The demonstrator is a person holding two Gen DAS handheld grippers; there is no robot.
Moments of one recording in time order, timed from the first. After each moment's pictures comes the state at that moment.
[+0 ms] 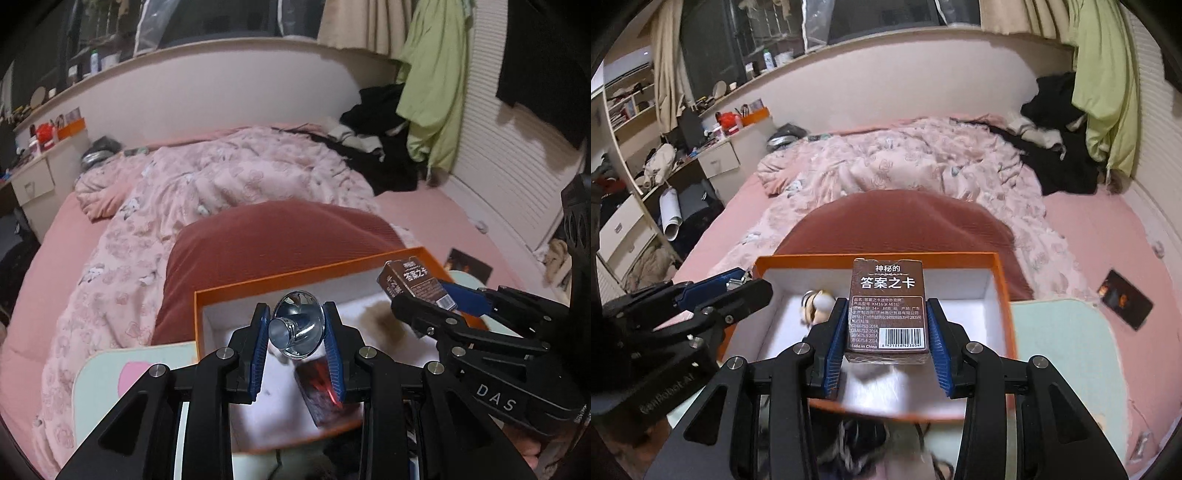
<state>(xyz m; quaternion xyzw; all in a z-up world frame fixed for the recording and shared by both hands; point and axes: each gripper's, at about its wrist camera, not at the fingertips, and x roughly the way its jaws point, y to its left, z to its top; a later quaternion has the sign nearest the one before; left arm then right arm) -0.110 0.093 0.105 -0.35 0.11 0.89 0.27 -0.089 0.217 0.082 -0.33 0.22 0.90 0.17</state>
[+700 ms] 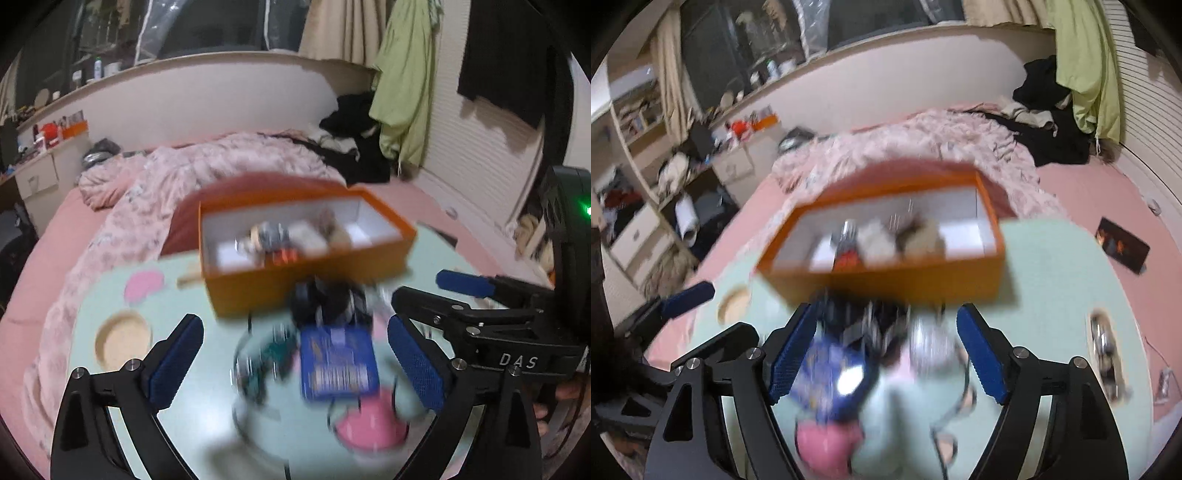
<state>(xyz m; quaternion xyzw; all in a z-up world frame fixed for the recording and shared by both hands) 0.041 0.023 0.081 -0.33 0.11 0.89 0.30 0.019 0.150 0.070 -0.32 0.24 0.90 0.16</state>
